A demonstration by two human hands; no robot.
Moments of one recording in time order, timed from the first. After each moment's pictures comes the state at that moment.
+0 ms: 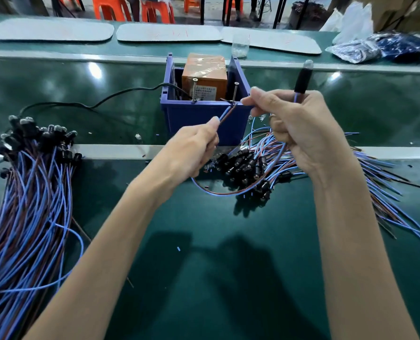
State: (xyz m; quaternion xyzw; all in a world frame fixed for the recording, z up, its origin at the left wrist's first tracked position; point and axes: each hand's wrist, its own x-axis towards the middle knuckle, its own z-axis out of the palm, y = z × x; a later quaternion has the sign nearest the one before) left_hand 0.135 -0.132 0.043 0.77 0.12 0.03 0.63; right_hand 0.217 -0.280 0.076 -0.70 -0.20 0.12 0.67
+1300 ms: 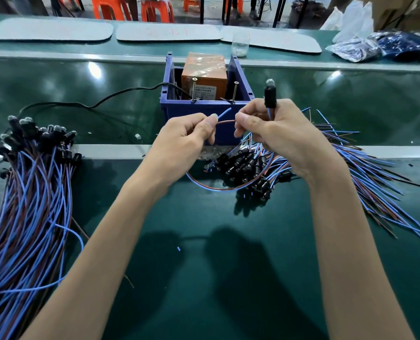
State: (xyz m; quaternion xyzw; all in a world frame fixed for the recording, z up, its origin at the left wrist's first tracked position) left_hand 0.132 -0.122 0.039 0.82 0.07 0.16 0.55; right_hand 0.218 -0.272 0.066 -0.81 -0.28 0.12 0.50
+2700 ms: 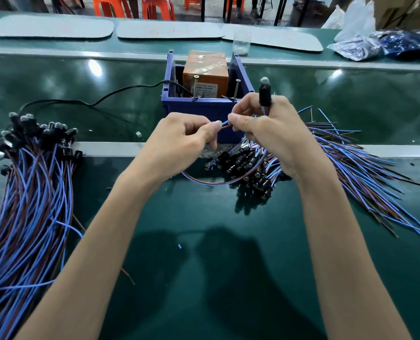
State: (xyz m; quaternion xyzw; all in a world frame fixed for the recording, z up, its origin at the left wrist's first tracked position) left_hand 0.124 -0.120 0.051 0.87 0.07 0.14 0.47; right_hand 0.215 -0.260 0.063 -0.81 -0.27 0.08 0.52
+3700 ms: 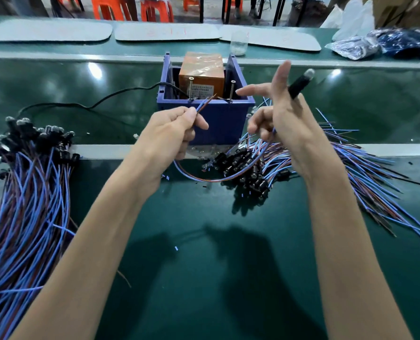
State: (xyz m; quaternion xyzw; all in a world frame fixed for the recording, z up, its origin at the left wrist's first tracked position) left_hand 0.126 -0.119 0.055 0.74 0.15 0.12 0.65; right_hand 0.220 -0.274 0.068 -0.75 -0.19 0.12 0.62
